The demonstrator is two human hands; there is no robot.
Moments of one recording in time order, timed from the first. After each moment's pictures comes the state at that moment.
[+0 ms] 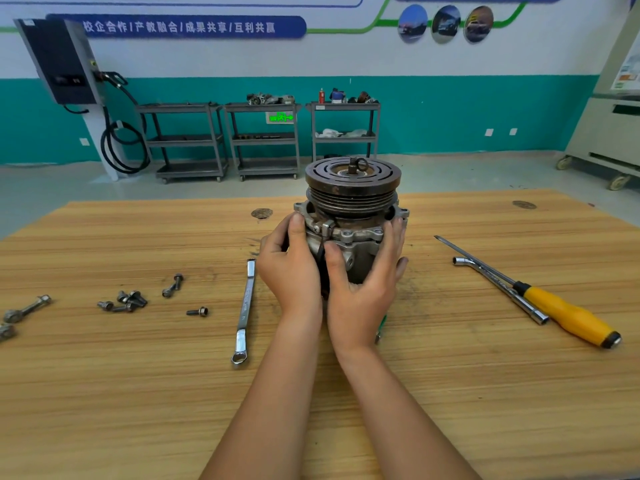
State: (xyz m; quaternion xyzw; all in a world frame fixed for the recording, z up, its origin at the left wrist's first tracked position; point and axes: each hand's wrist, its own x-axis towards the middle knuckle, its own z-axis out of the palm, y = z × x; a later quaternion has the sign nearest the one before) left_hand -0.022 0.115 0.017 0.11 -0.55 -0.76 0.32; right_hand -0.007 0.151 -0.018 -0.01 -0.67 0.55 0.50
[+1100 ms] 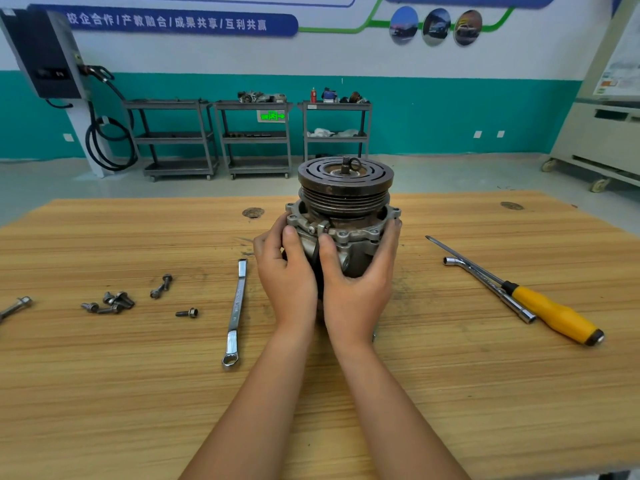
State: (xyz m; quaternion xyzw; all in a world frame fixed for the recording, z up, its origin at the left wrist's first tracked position) left_hand -0.020 0.114 0.003 0.04 -0.61 -0.71 0.34; right_hand -0.004 0.153 -0.010 -0.05 -0.66 0.59 0.47
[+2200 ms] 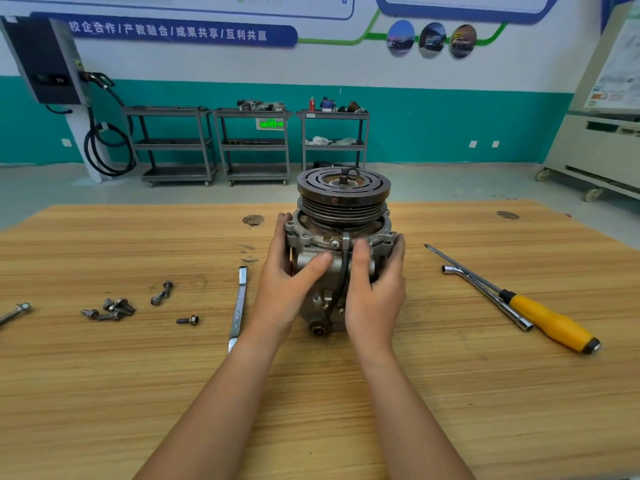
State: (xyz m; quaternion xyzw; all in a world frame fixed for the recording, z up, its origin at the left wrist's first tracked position) left_hand -0.022 0.079 -0.004 -0.17 -0.64 -0.74 0.13; right_hand -0.005 0.175 -0.011 -0.07 -0.69 0.61 0.38
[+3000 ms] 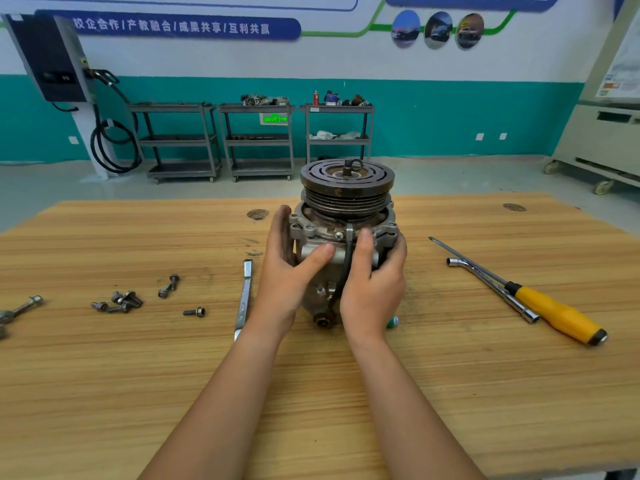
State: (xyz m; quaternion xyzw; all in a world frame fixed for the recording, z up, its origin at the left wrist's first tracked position) left_hand -0.027 0.079 -0.009 -0.19 -0.58 -0.78 0.14; right_hand -0.006 0.165 -0.009 -0.10 -0.66 0.60 0.44
